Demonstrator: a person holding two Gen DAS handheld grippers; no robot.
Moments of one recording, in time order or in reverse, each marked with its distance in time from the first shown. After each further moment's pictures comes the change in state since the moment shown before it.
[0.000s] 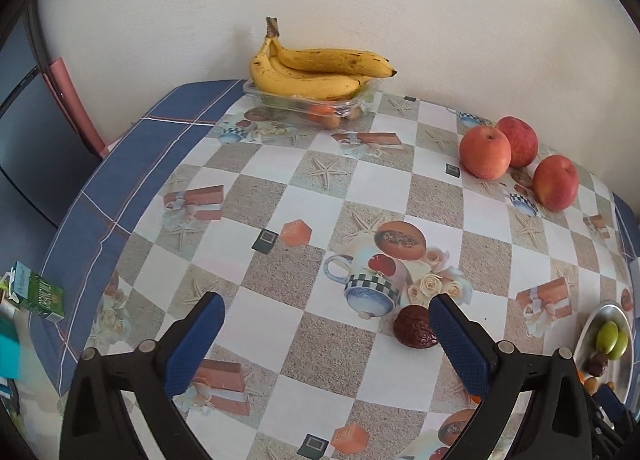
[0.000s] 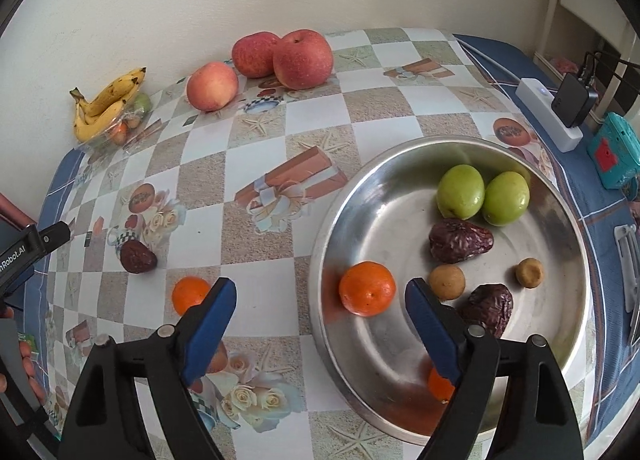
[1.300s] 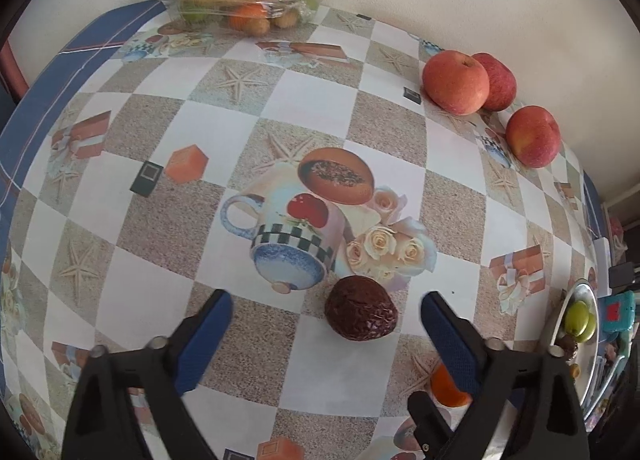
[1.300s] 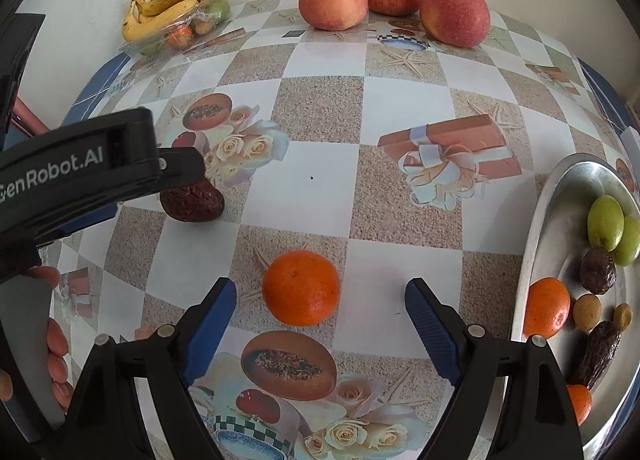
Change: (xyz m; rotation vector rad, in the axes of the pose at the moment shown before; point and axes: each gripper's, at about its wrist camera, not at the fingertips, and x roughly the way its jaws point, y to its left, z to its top) left arm 0.075 -0.027 -0.011 -0.010 0.246 -0.265; right arm 0.067 0.094 -0.017 -0.242 0.143 0.071
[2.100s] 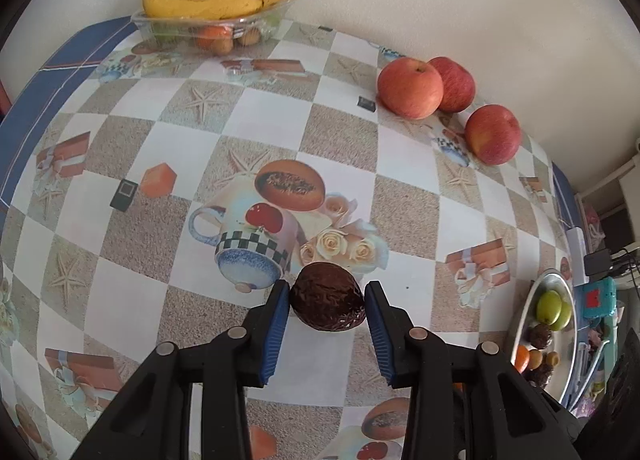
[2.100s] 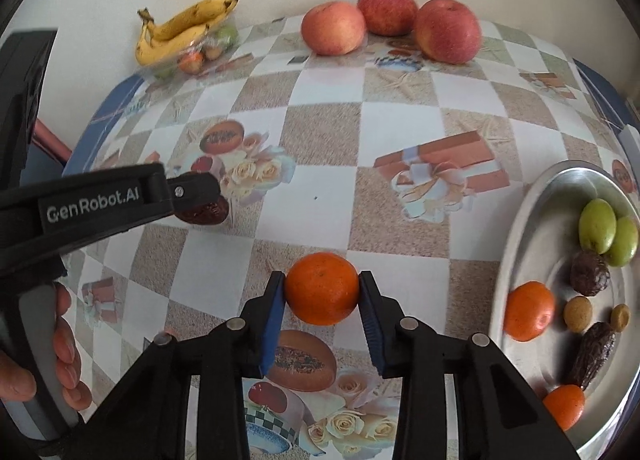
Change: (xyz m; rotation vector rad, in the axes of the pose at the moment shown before) left arm -0.019 -0.016 0.000 0.046 -0.029 -0.080; right arm -0.026 -0.012 0.002 0.036 -0.063 0.064
